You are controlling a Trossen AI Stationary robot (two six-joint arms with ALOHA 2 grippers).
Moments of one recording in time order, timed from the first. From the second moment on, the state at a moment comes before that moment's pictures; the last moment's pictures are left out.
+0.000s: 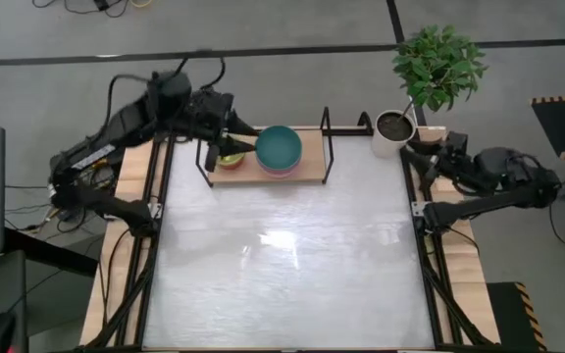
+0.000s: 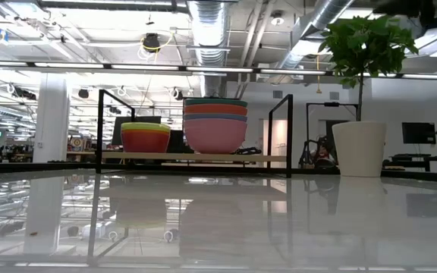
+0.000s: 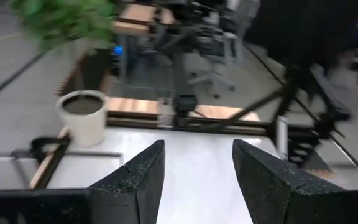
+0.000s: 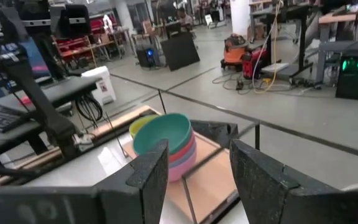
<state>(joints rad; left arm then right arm) 0.44 1.29 1.59 -0.53 0.51 -0.01 0.15 0.37 0.88 -0.64 0.76 0.31</state>
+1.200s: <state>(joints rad) 0.26 0.55 0.30 0.23 -0.01 -0.41 0.15 0.13 0.42 -0.46 0.76 0.52</state>
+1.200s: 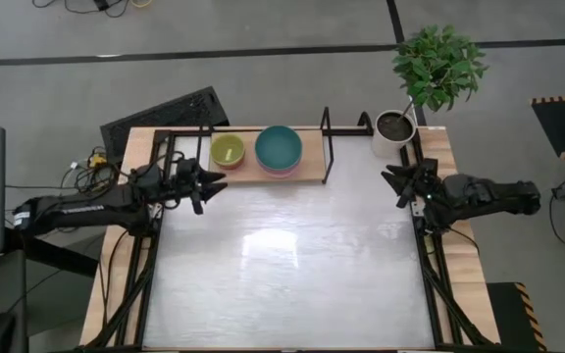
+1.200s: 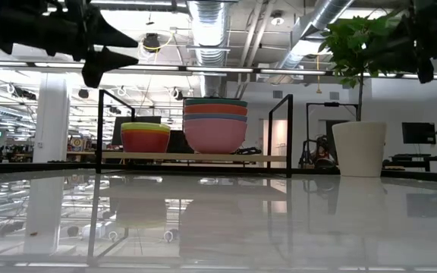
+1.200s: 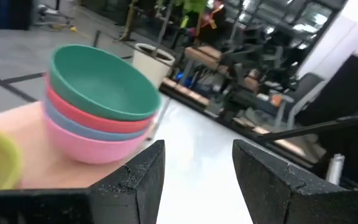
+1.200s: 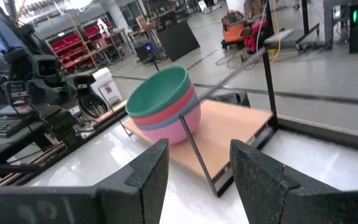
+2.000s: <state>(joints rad) 0.06 0.03 0.29 -0.11 -0.27 -0.45 0.15 0.00 0.43 -0.43 0.82 0.38</state>
